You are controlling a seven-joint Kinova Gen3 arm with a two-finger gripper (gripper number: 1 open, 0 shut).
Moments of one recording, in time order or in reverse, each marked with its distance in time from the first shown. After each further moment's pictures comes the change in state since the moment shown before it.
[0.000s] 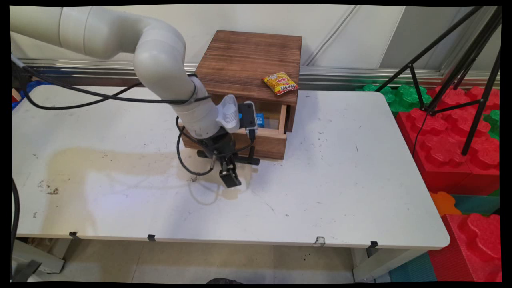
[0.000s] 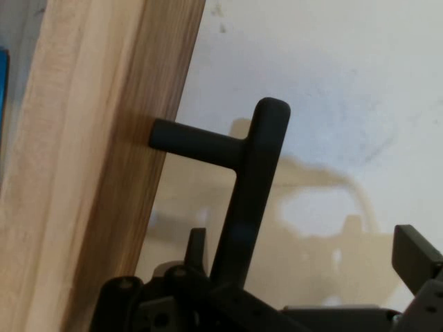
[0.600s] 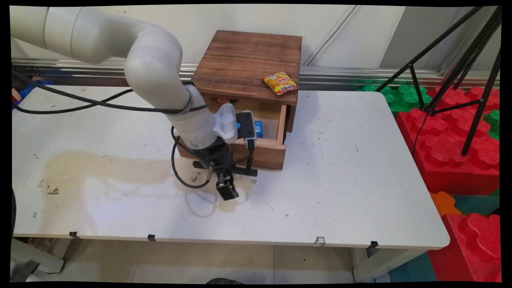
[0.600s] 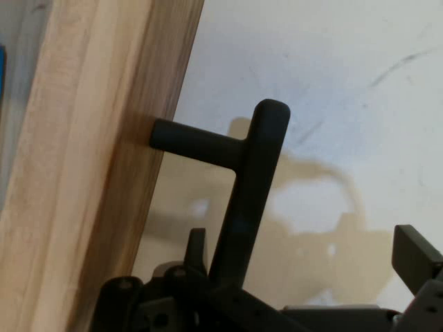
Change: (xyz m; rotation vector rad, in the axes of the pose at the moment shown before) arm -0.003 0.030 -0.008 -0.027 -0.018 -0.014
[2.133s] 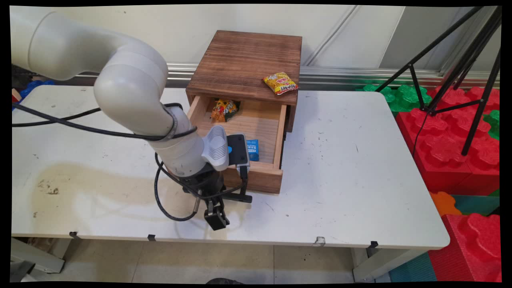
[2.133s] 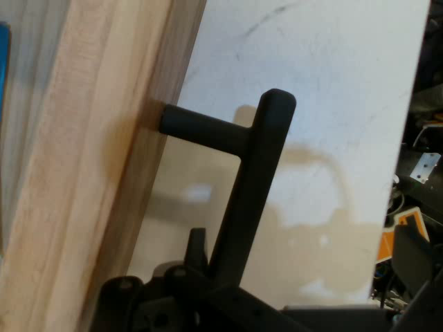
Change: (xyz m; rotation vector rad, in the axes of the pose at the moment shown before) arm -0.015 0.064 -0.015 -0.032 -0.038 -0.032
